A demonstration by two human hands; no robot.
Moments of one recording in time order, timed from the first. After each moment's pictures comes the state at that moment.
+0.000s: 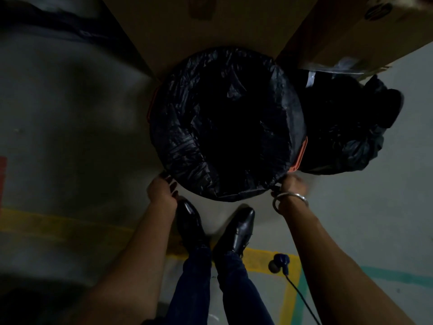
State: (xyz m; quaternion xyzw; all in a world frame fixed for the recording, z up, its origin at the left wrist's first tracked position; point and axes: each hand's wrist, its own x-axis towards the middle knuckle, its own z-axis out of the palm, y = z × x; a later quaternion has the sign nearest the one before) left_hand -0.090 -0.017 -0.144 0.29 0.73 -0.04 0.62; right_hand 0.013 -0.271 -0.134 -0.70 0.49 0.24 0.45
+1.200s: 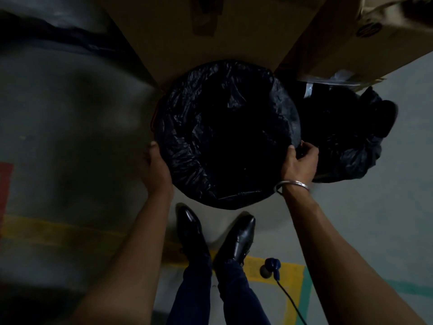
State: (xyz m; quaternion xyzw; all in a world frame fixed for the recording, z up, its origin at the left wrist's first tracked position) left_hand -0.050 0.007 -0.129 0.49 0.60 0.12 0.62; right_hand 0.062 -0.254 -0.122 -0.88 0.26 0.04 0.40
